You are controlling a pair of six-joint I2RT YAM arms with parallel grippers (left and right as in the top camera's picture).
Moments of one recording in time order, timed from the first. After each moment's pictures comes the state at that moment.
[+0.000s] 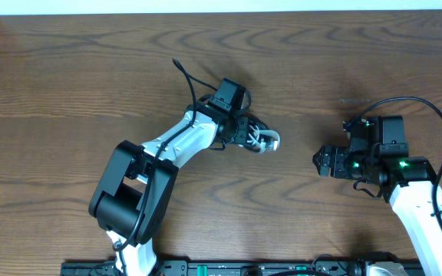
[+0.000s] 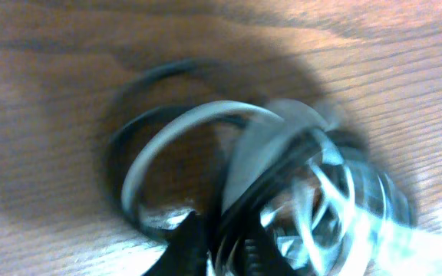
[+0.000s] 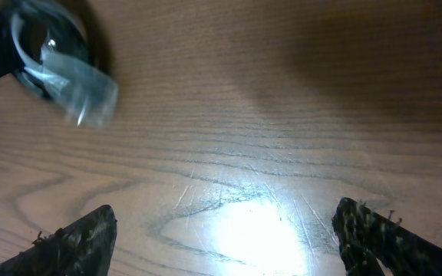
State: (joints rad) left arm -0.51 1.93 1.20 -0.47 0.17 -0.37; right arm 0.06 1.18 0.75 -0.73 -0.27 0.20
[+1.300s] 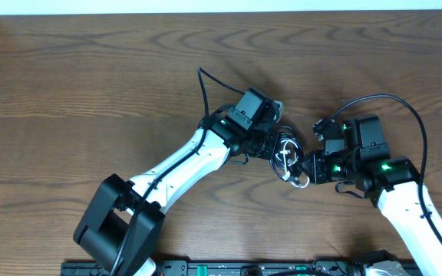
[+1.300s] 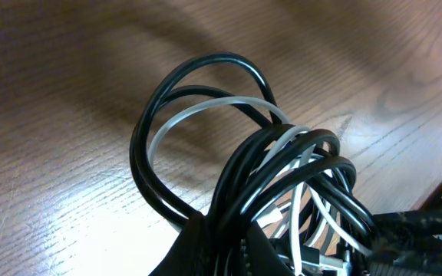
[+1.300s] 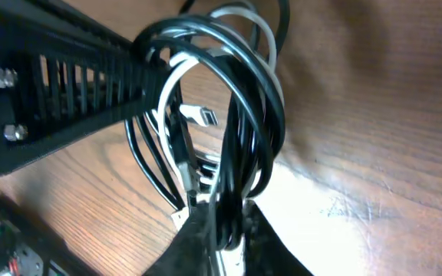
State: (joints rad) left arm -0.69 1.75 1.20 -0.49 0.39 -0.41; right arm 0.22 1.18 0.75 -0.69 -0.45 0.19
